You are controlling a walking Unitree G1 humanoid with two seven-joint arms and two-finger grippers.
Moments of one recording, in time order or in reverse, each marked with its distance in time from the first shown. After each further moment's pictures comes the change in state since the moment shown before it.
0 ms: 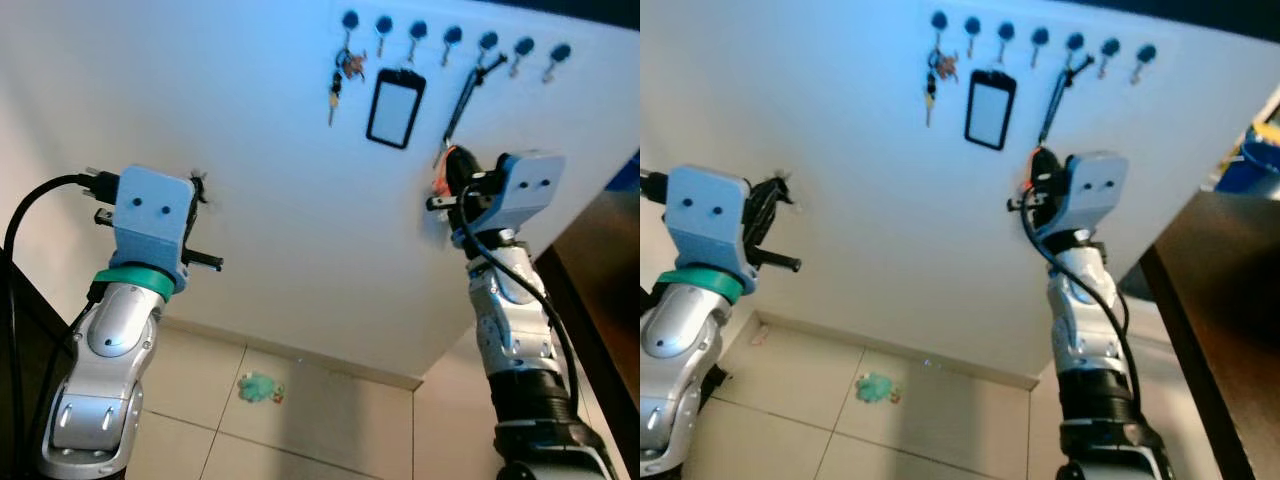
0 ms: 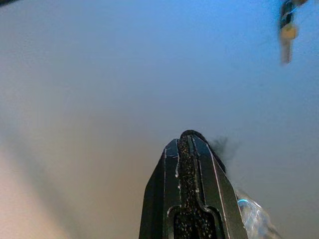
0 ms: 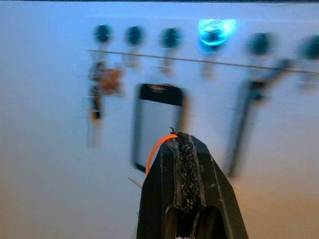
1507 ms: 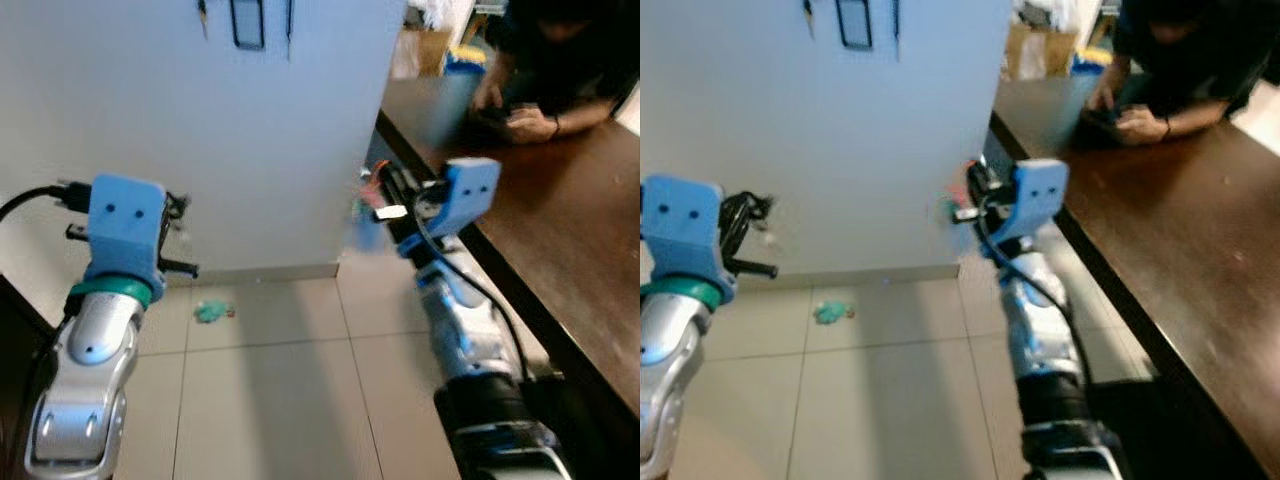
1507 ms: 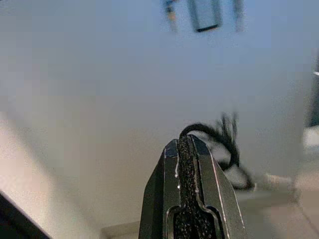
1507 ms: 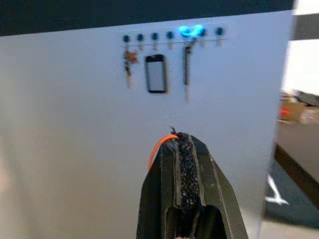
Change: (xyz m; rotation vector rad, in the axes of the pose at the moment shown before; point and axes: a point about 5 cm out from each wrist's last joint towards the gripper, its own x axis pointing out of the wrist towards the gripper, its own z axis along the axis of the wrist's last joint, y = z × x) left arm -0.009 0.023 -0.016 0.007 0.107 0.137; right arm -0.002 0.049 -0.018 0.224 0.073 0.158
